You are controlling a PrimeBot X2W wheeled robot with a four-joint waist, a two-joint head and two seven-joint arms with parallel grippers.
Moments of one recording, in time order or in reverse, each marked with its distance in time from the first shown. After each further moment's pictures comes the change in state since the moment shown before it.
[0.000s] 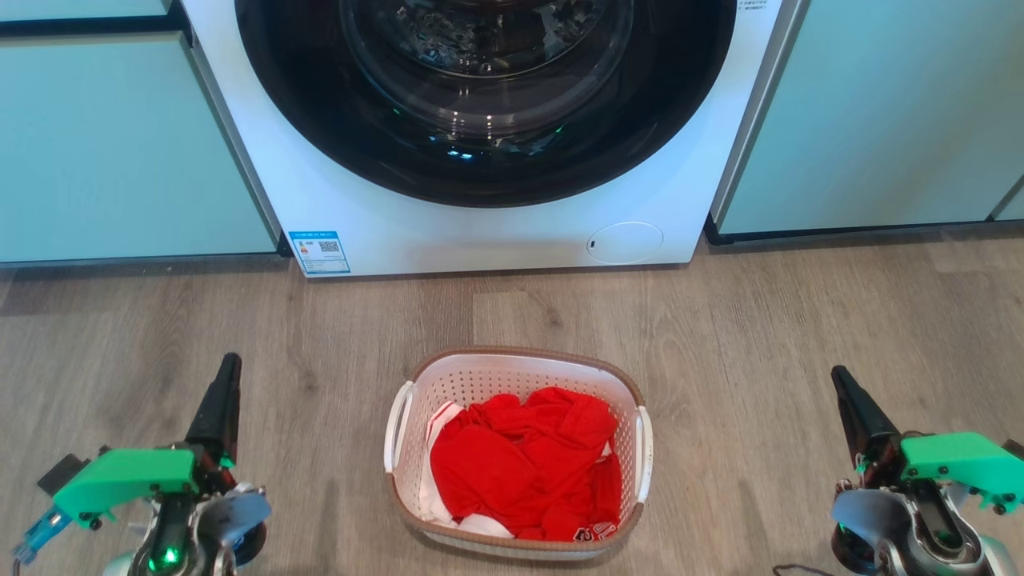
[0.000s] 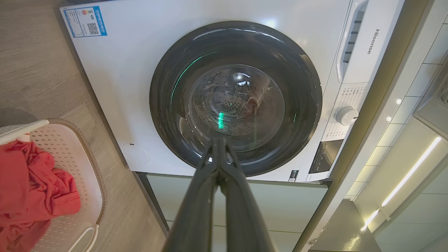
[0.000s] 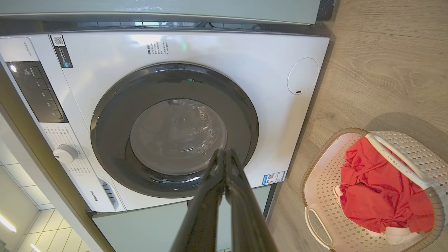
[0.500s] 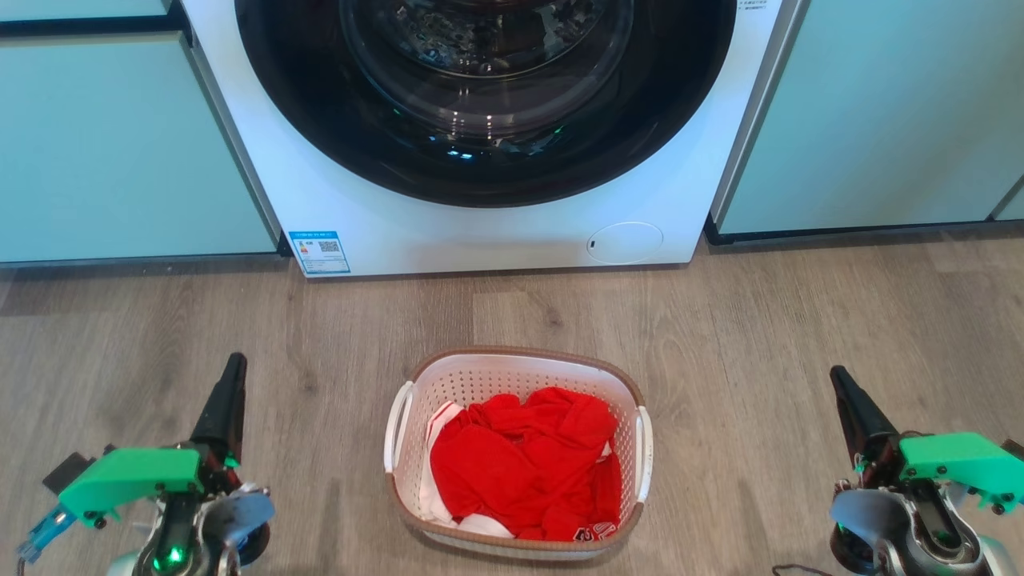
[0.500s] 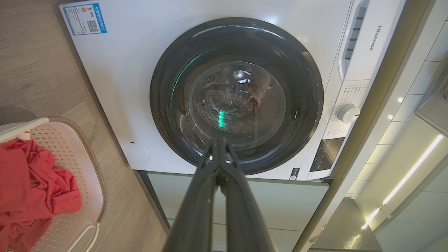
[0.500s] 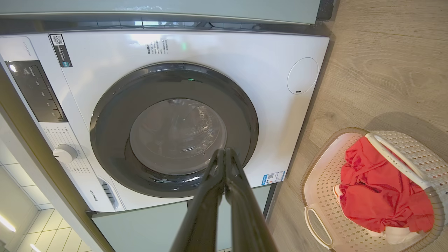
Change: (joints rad) left arm 0.000 0.001 -0.014 0.000 0.000 0.000 -0.005; right arm 0.000 0.000 0.003 0.000 0.000 0.000 -0.002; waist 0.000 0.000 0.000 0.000
